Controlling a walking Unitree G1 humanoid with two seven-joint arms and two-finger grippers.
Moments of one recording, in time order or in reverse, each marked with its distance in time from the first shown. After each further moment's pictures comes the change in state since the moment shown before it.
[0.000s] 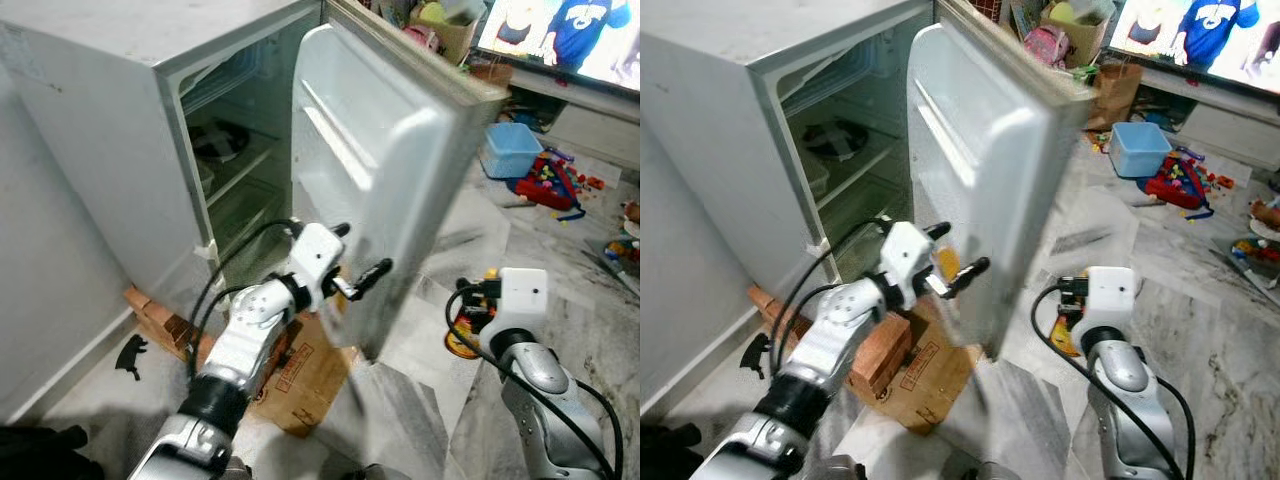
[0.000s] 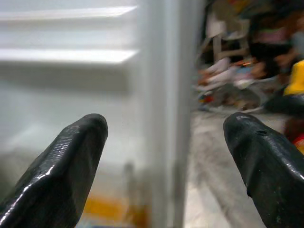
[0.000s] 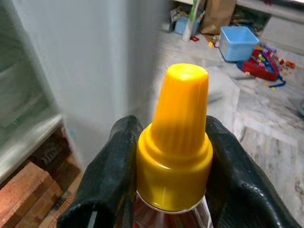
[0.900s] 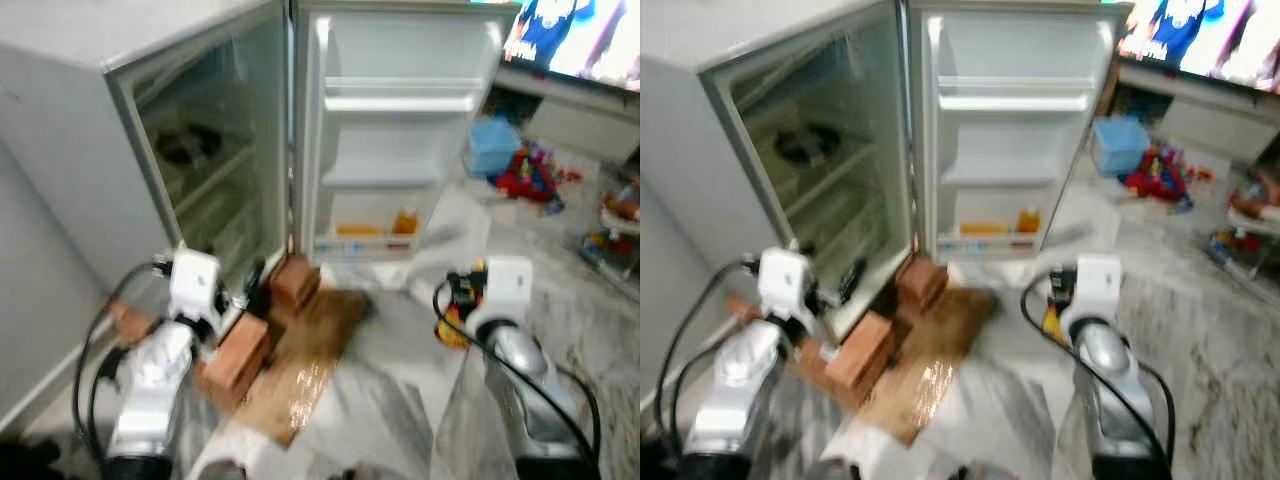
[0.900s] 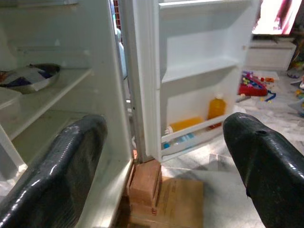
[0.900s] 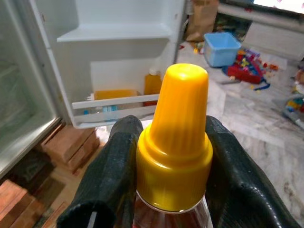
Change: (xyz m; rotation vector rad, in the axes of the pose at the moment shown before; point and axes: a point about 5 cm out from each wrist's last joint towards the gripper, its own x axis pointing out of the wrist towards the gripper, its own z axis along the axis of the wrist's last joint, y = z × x) left arm -0.084 0.044 -0.016 -0.013 0.079 0.488; right arm 0.019 0.010 0.007 0.022 -0.038 0.000
